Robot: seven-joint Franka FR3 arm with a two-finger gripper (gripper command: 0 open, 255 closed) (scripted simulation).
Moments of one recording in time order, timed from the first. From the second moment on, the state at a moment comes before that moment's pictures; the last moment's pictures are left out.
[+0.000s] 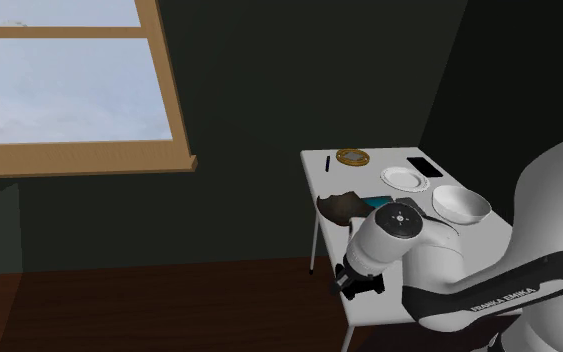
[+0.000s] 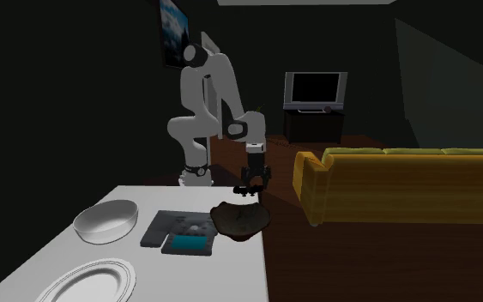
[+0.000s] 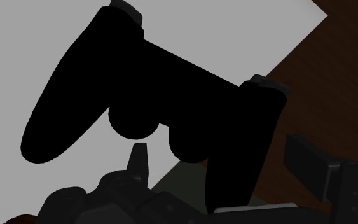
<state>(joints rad) -0.38 -0.33 0.90 -2.93 -0.14 2.90 0.62</state>
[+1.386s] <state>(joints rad) -0.31 -0.36 0.83 -2.93 -0.09 2.86 0.58</state>
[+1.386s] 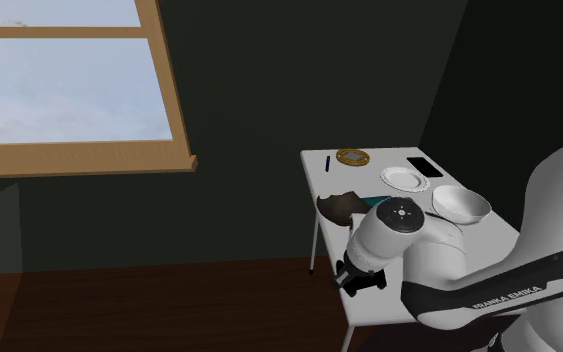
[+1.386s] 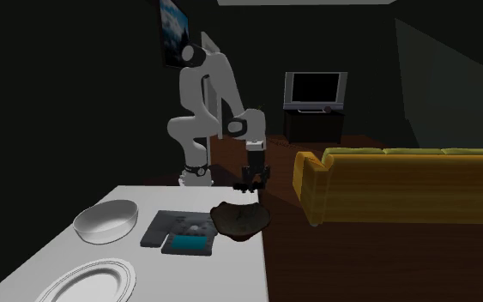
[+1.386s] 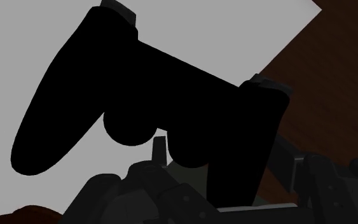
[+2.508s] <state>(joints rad) -0.05 -0.61 0.58 -2.87 0.07 2.53 0.39</state>
